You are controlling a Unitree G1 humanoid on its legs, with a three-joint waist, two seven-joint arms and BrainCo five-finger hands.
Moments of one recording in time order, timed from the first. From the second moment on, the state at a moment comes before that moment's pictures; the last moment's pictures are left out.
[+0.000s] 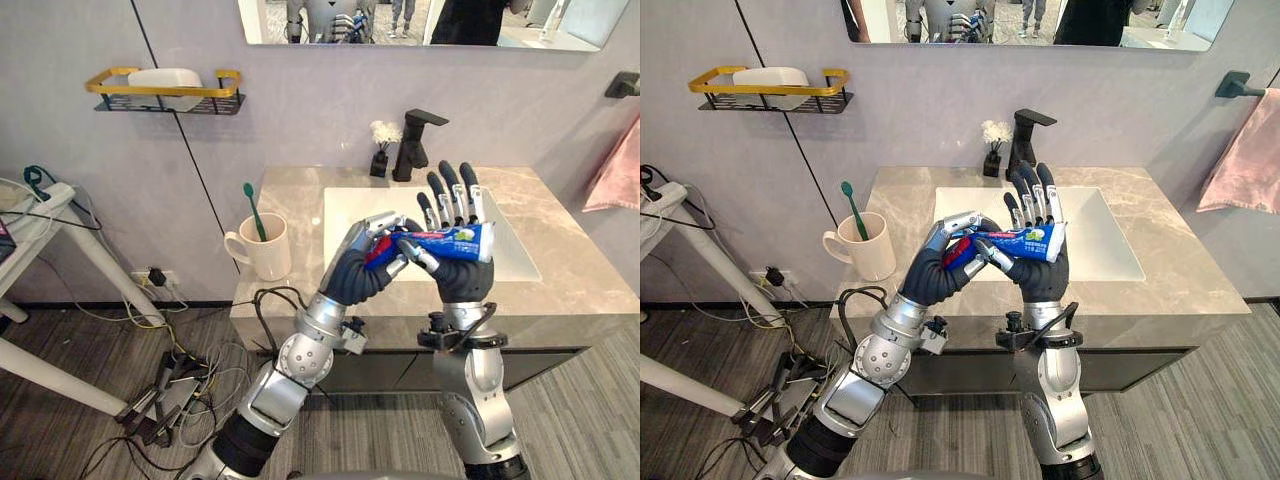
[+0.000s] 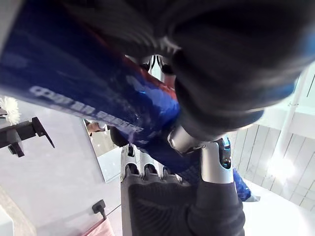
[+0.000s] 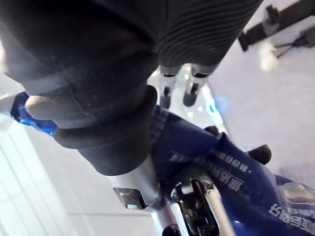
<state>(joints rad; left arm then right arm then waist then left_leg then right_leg) -0.16 0.07 -0.49 -0.23 0.34 -0.31 0.17 0.02 -0.04 0.24 -0.40 0.34 -0.34 -0.07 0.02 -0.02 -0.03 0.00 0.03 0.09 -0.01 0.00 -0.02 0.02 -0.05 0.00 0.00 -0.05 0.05</state>
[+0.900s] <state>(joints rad) -0.13 0.07 -0.50 -0.24 0.28 -0.32 0.24 -0.13 0.00 0.40 -0.33 0.47 -0.42 -0.12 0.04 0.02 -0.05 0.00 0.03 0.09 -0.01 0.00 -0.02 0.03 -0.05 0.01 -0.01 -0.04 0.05</state>
